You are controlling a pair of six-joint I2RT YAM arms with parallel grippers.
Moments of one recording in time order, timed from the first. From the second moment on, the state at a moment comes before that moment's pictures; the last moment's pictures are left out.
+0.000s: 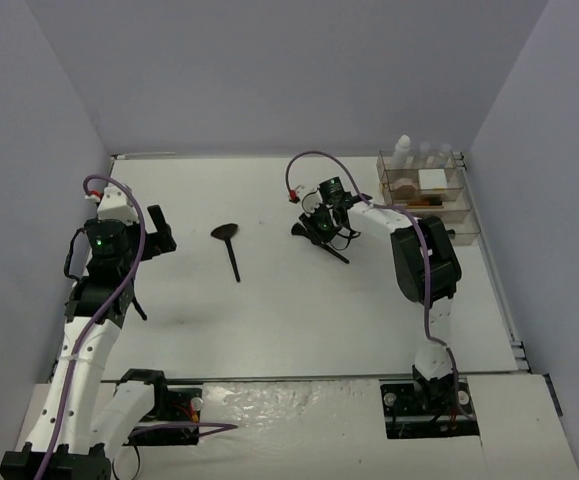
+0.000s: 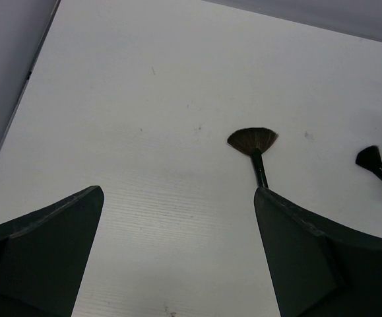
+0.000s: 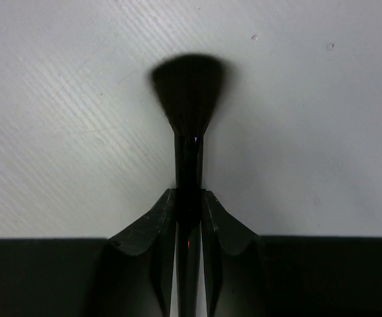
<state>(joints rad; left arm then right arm) -0.05 0.83 0.88 -0.42 -0.13 -0.21 0.44 2.11 1.47 -0.38 -0.26 -0.39</state>
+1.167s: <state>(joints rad) -0.05 0.83 0.88 -0.42 -0.12 -0.21 -0.05 1.42 0.93 -0.02 0.23 0.82</state>
